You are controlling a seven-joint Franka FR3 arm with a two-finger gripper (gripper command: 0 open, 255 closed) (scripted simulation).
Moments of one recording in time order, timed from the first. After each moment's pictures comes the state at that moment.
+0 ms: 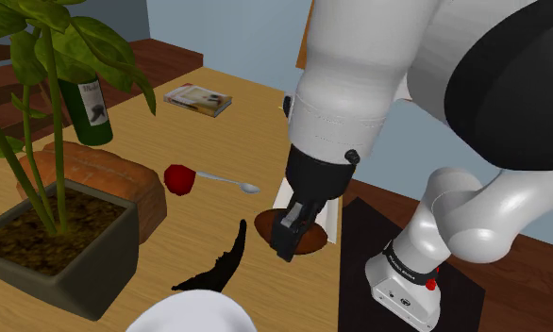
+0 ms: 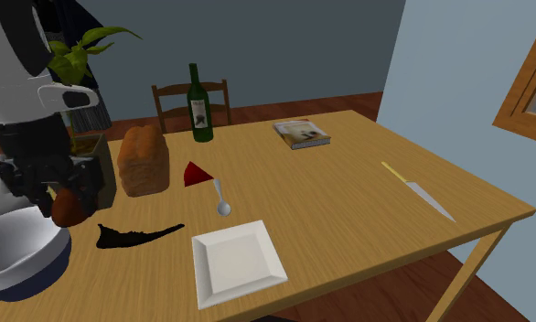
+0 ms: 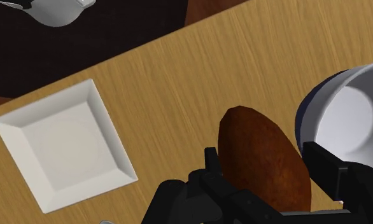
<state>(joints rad) 0.45 -0.47 0.56 -2.25 0.29 1.78 0.65</state>
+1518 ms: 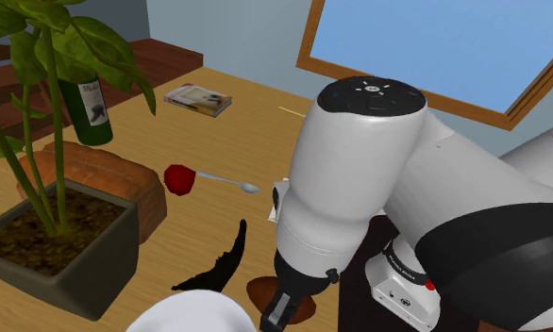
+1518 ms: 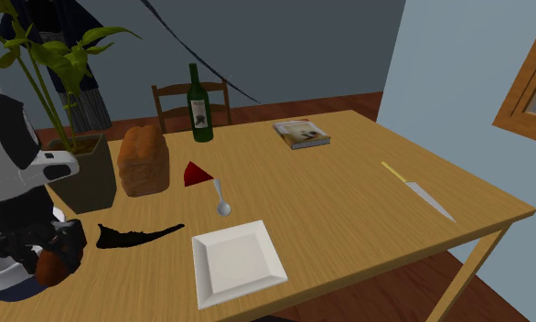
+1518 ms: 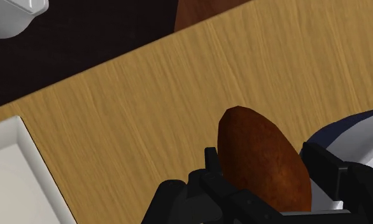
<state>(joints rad) 0.48 -0.36 0.73 -2.40 0.33 2.05 0.77</state>
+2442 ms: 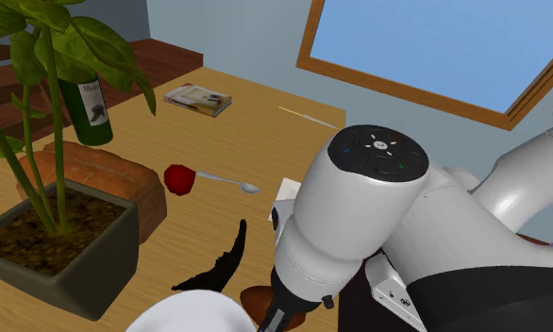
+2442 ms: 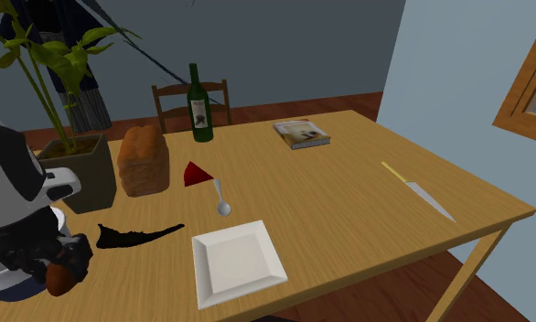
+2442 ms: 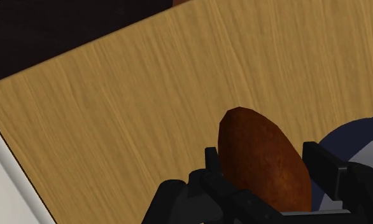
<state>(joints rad) 0.43 -0.35 0.83 -2.47 0.30 2.21 0.79</state>
